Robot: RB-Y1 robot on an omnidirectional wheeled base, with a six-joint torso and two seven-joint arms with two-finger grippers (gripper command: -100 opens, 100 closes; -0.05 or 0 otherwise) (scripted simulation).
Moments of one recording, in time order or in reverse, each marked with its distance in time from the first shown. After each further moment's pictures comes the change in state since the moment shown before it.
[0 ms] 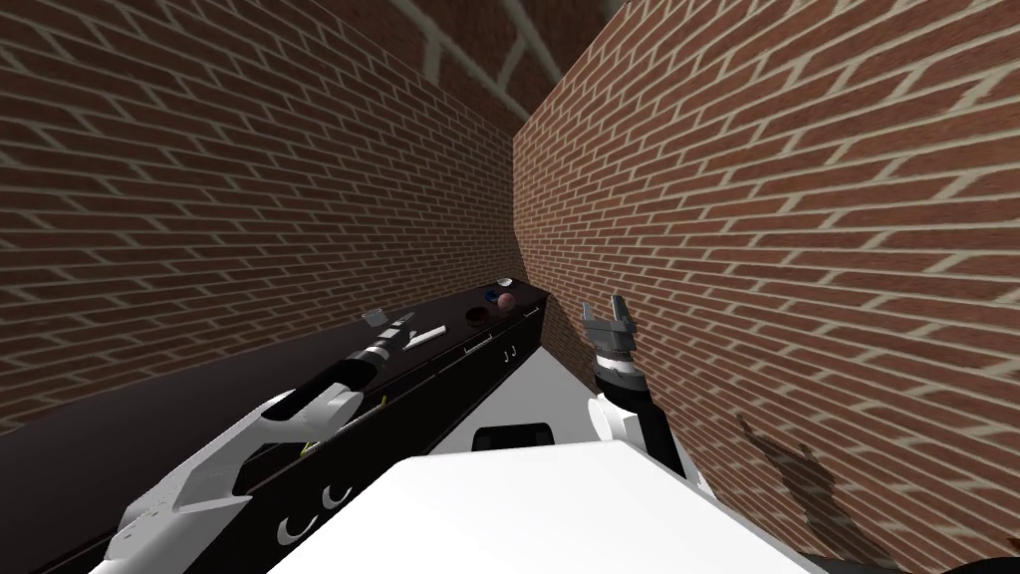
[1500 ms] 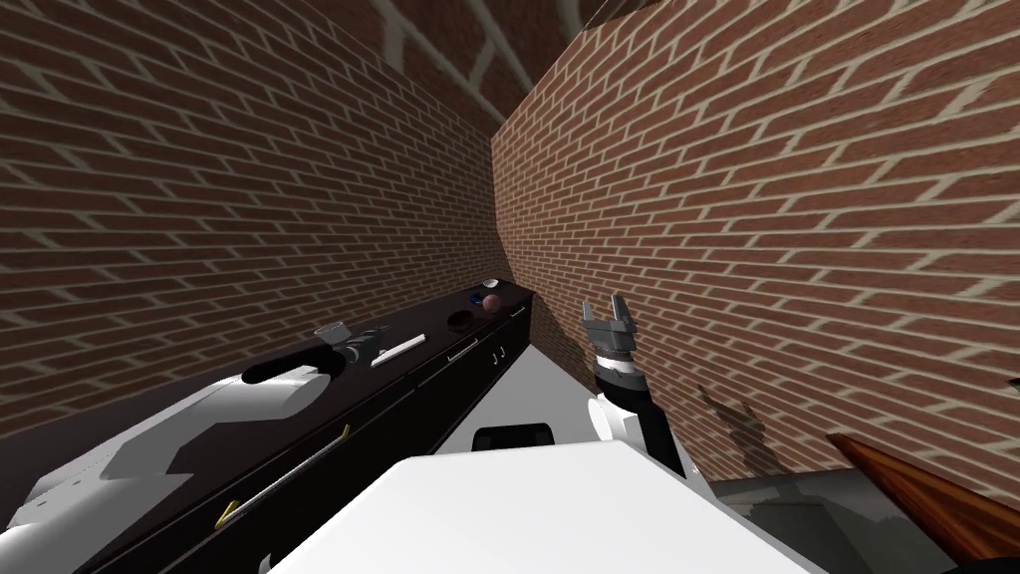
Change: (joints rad) left arm -0.029 0.250 0.094 0.219 0.243 0.377 0.080; right arm 0.000 0.000 0.000 0.000 0.000 0.000 0.000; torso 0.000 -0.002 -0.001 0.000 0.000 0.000
